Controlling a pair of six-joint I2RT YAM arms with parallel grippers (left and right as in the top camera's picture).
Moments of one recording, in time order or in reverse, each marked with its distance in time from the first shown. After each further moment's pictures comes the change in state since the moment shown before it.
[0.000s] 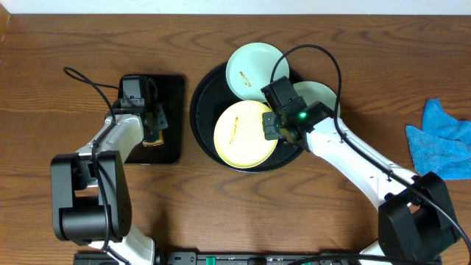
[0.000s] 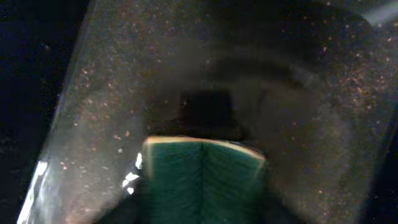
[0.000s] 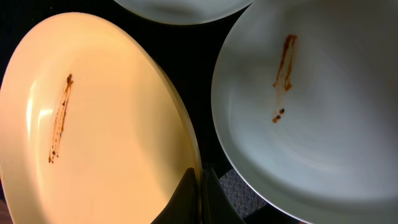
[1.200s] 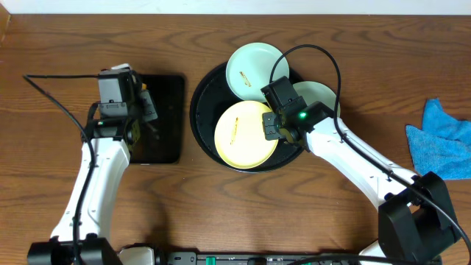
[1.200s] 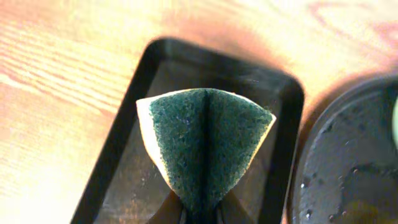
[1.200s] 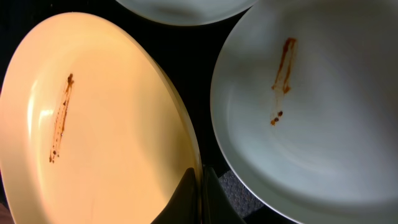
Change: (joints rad) left arm 0.000 -0.388 0.008 -0.091 0.006 0.019; right arm 0.000 0.000 0.000 0.001 0.005 -0.023
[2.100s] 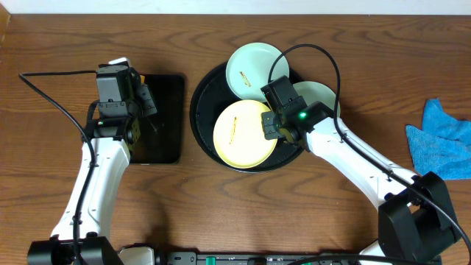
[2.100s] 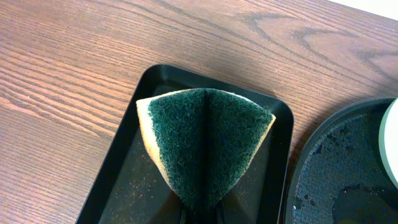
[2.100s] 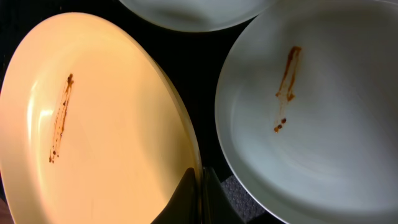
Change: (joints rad) left arm 0.000 0.005 0.000 0.070 0.000 0.000; right arm 0.000 0.000 0.000 0.017 -0.008 -0.030
